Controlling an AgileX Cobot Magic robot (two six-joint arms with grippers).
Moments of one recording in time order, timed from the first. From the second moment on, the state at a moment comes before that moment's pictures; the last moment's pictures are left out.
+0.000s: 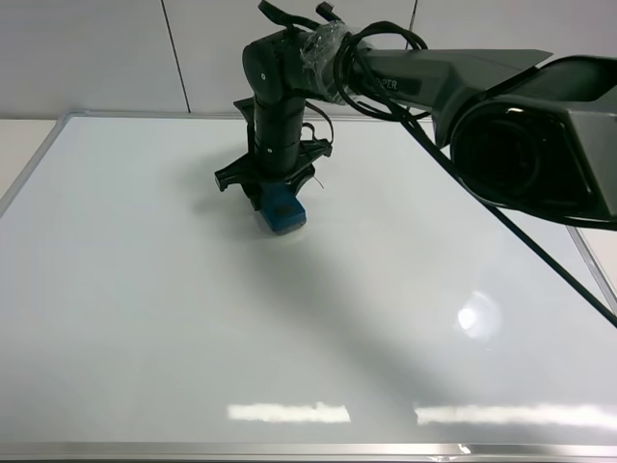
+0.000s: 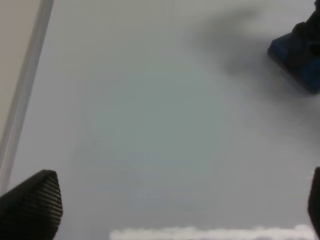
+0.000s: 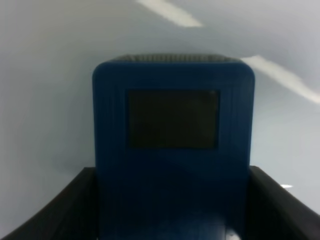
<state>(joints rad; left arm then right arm) 0.02 0.01 -0.50 -0.12 1.05 0.00 0.72 2.48 -2.11 -0.05 1.05 0.21</state>
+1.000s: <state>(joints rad) 0.02 0.01 -0.50 -0.12 1.05 0.00 0.52 2.48 -2.13 -0.03 1.08 0.16</state>
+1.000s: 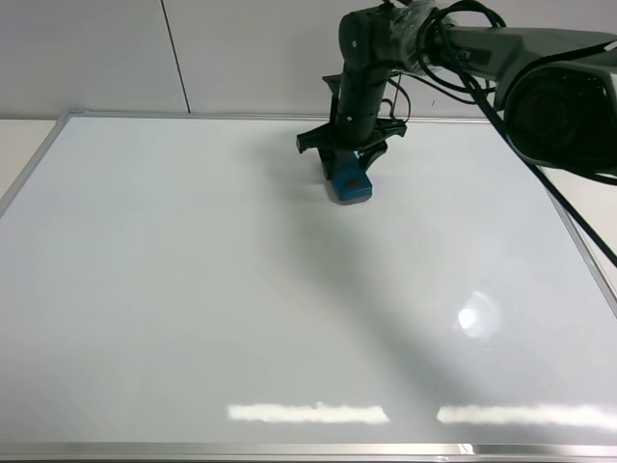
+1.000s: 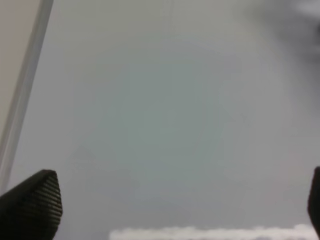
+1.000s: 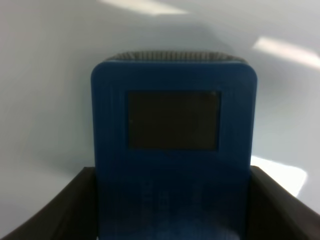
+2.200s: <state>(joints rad) 0.02 0.01 -0.50 -0.12 1.05 0.00 0.51 2.17 -2.05 0.01 1.21 0.09</state>
